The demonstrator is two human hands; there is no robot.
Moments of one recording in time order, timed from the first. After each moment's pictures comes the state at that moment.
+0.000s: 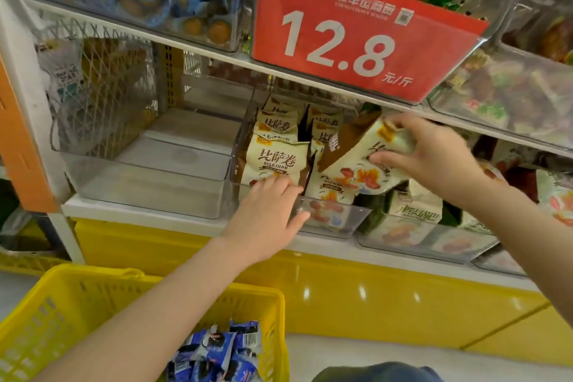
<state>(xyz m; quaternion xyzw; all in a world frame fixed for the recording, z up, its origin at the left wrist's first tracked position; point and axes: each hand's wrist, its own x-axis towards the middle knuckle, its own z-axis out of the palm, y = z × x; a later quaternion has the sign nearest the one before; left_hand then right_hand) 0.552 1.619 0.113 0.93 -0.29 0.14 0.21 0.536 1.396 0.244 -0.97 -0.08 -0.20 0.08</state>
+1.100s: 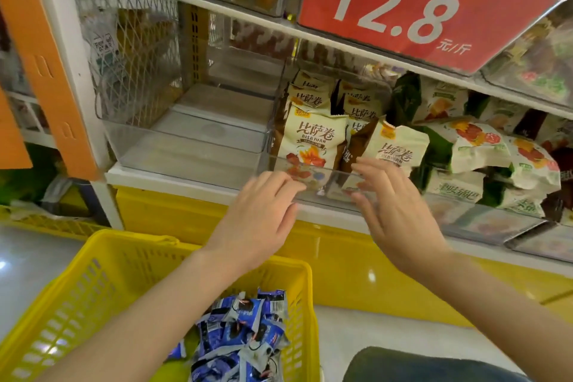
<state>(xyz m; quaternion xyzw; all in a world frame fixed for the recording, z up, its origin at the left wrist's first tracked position) 0.513 1.674 0.092 0.89 -0.30 0.22 0.24 0.483 1.469 0.147 -0.96 -0.17 -0.23 0.05</state>
